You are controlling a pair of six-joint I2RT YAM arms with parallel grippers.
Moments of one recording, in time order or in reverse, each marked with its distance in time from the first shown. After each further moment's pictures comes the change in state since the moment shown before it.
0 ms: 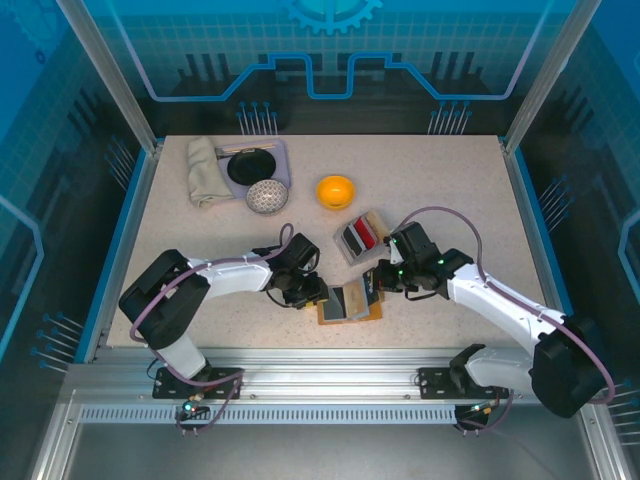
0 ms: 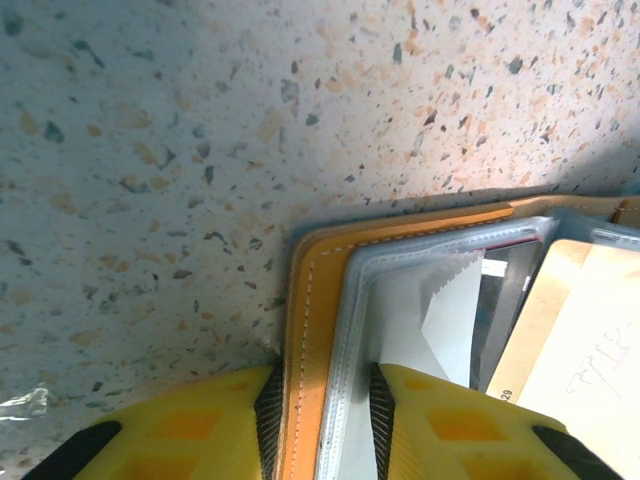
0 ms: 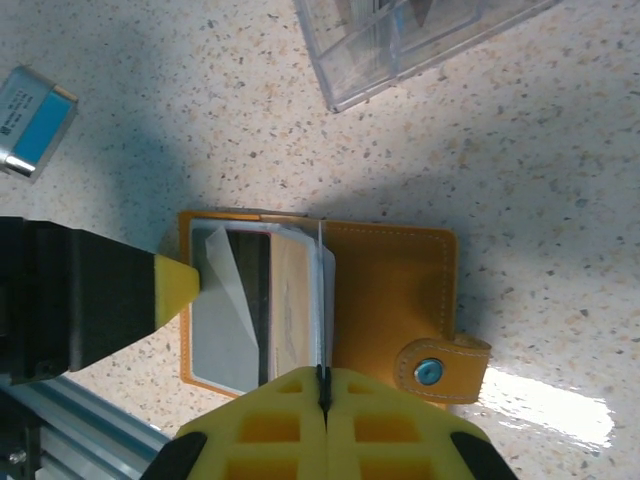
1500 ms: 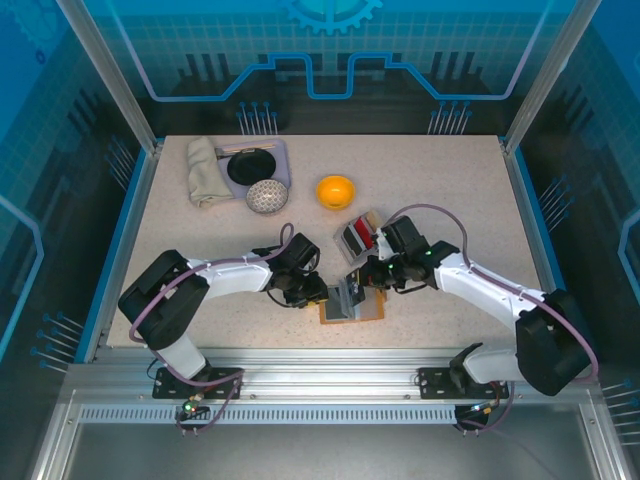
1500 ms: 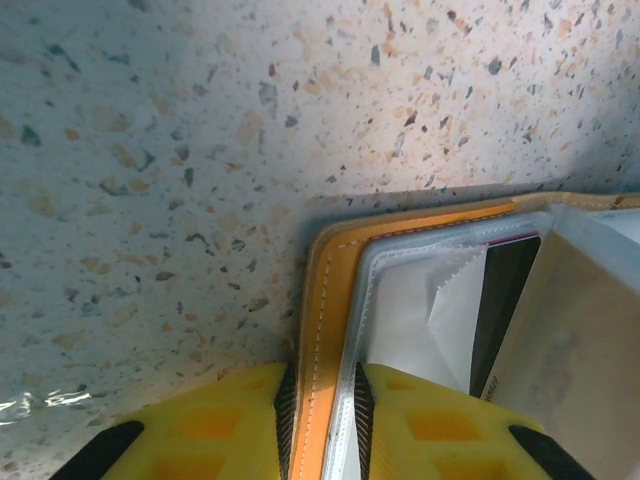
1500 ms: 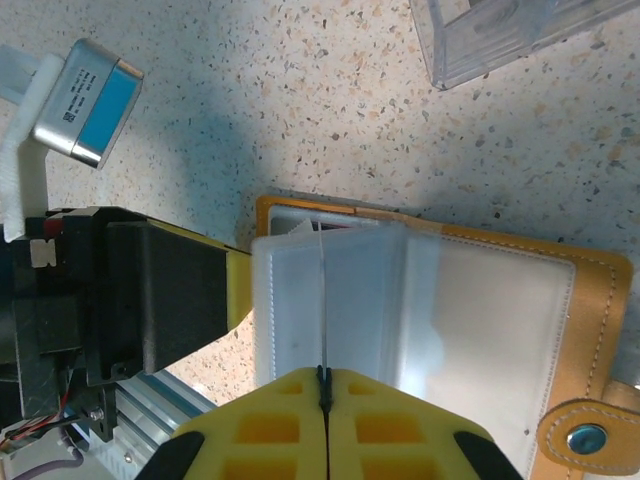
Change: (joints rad) left arm -0.002 -0.005 0.000 0.008 0.000 0.000; right arm 0.007 0.131 0.049 0.068 -0.150 0.022
